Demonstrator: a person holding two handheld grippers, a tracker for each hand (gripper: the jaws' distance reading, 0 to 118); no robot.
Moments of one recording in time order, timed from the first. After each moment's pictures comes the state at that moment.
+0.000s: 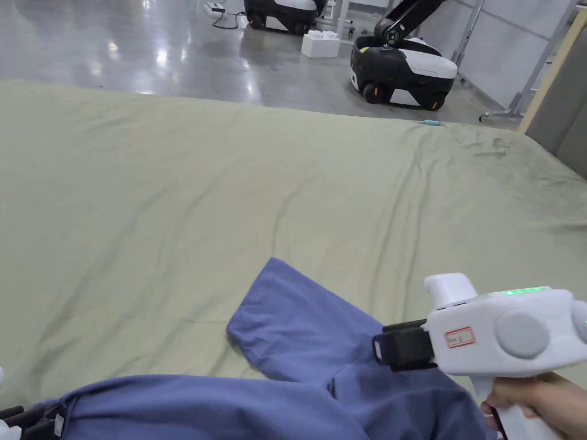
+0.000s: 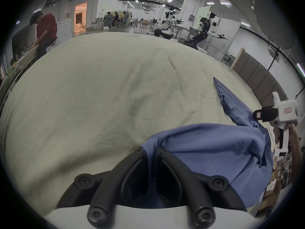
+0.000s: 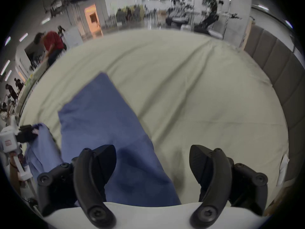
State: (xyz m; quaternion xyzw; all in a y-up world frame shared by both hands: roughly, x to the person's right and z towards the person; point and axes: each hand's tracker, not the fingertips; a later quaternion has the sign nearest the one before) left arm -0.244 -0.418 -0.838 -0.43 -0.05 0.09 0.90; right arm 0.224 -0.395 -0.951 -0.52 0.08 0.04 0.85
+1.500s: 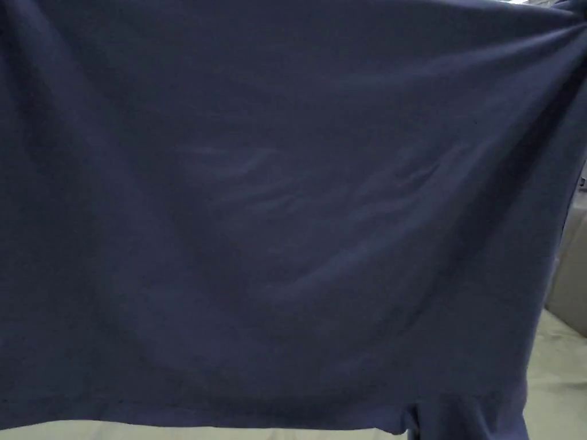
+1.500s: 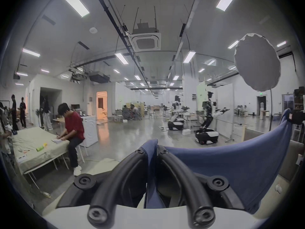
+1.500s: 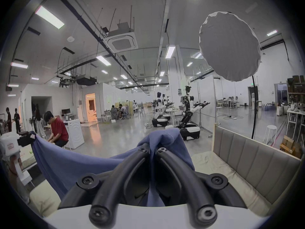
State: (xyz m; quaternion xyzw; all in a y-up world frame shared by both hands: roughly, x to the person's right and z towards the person) left arm -0.270 0.081 -0.879 0.01 0.08 -0.02 1.00; right arm 0.235 0.103 -0.872 -0.01 0.01 -0.04 1.00
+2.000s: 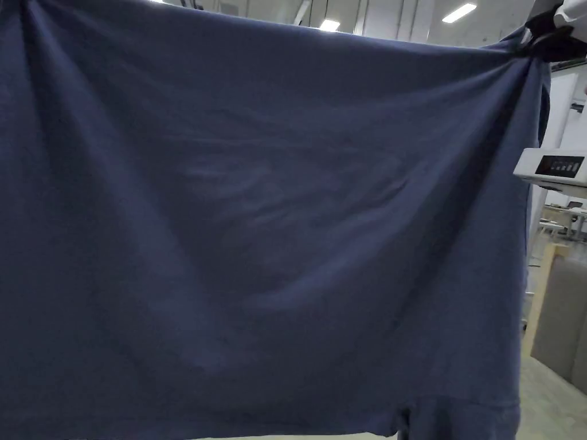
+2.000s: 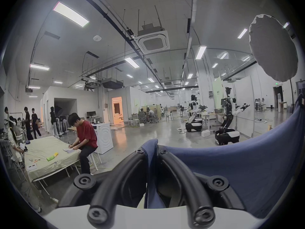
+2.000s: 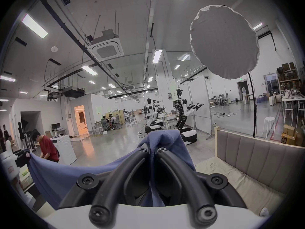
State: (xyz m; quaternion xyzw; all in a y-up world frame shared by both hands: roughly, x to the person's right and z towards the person) left arm -0.234 0.097 -1.057 0.01 0.16 -0.06 0.99; right arm 0.213 0.128 -1.050 0.02 -0.05 -0.09 0.99
